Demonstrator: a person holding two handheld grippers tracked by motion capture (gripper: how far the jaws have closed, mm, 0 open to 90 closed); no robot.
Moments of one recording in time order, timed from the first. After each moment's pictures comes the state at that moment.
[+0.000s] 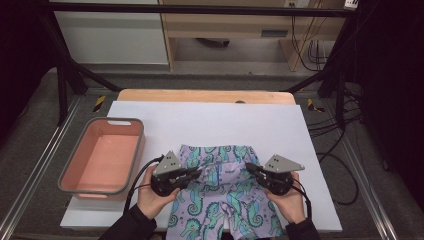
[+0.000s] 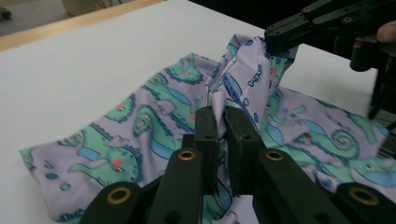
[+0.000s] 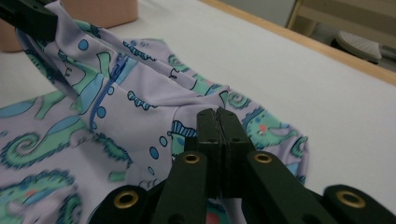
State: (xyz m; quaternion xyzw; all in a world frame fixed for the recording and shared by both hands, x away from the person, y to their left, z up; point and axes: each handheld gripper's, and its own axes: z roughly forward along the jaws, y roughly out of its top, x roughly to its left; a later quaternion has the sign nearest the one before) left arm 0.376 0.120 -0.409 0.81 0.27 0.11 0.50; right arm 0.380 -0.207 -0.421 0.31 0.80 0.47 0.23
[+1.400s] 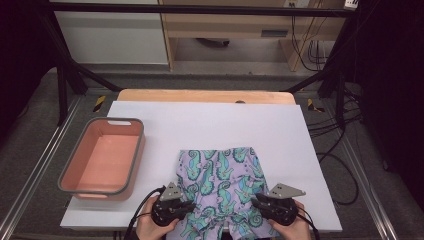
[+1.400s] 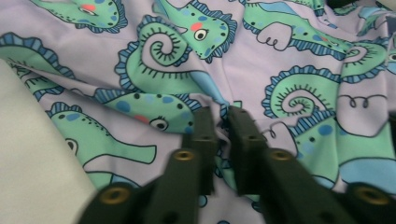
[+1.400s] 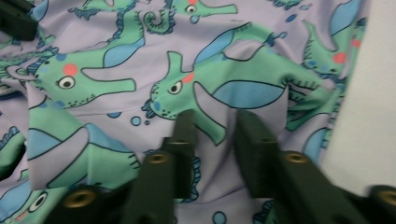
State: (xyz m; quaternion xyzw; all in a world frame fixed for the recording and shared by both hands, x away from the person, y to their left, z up) left arm 0.337 0.125 -0.476 0.85 0.35 0.05 0.40; right arm 0.331 -0.223 -0.478 0.40 0.82 0.39 0.14
